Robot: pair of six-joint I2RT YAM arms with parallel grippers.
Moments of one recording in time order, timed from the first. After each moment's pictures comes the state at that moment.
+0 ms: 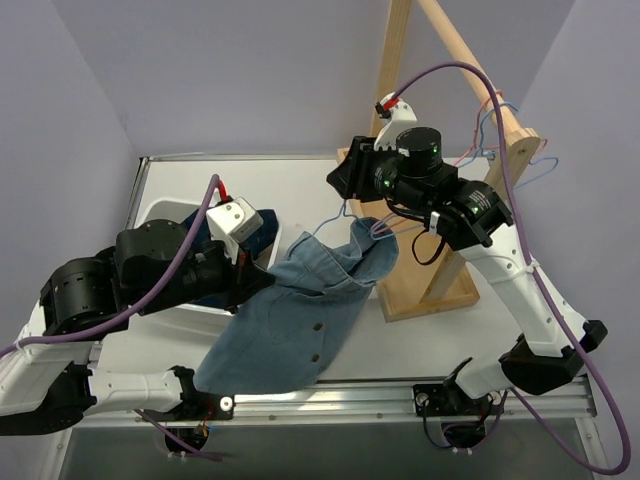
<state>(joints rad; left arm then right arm) -1.17 1.07 1.80 -1.15 -0.16 -0.30 0.71 1.43 1.86 -0.73 0.05 0.47</state>
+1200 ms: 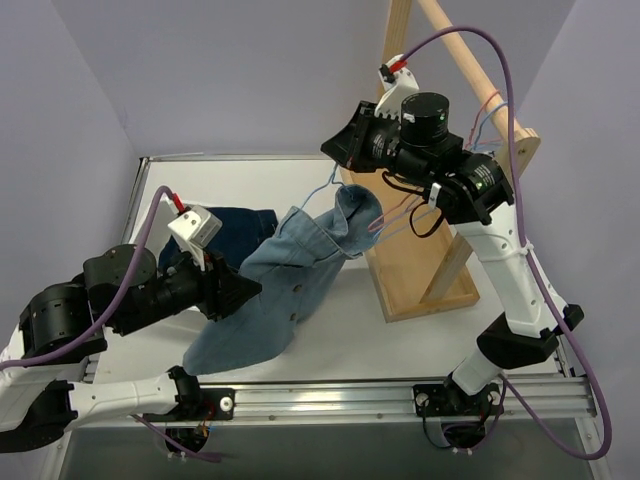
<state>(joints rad) -1.16 0.89 1.59 -1.04 -0.22 -0.47 0.68 1.60 2.20 -0.80 -0.06 0.56</state>
